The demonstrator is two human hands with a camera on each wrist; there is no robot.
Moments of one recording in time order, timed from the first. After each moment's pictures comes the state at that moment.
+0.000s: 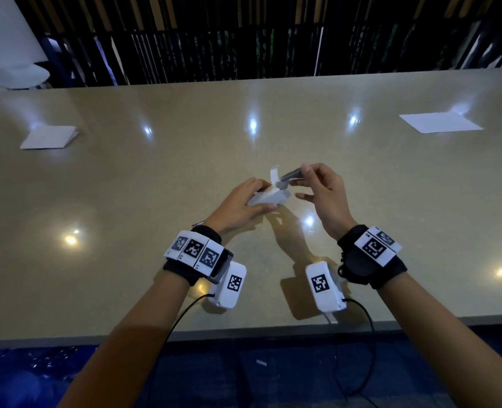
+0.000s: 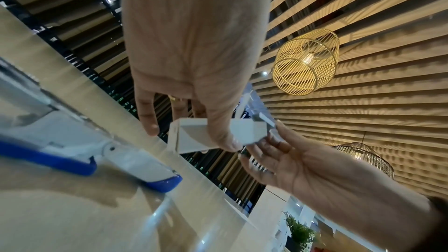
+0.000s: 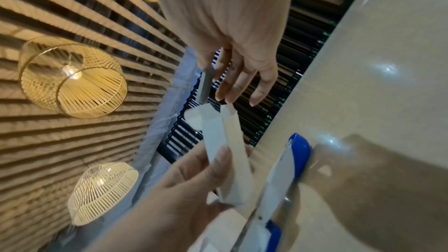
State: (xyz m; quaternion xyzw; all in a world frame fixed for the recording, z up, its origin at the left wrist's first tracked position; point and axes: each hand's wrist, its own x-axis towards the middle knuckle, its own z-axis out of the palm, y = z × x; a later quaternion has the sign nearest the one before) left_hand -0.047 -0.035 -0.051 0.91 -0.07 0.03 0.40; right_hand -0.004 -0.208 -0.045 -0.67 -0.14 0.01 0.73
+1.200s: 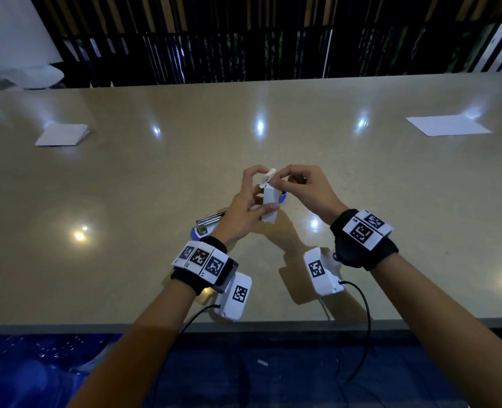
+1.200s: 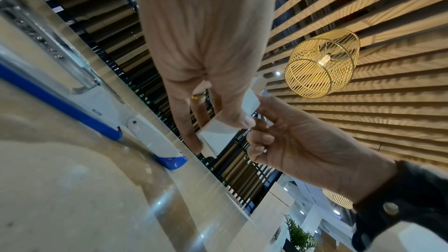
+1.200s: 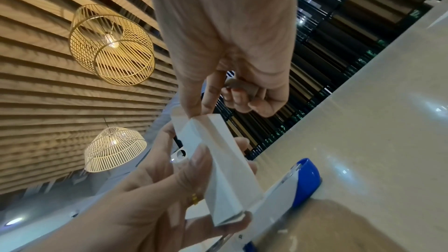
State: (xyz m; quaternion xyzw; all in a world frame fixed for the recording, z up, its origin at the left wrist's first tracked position) left_hand -0.068 -0.050 -0.060 0.79 -0.05 0.08 0.61; right_hand 0.005 -0.194 -0.033 -0.75 -0.28 0.04 0.59
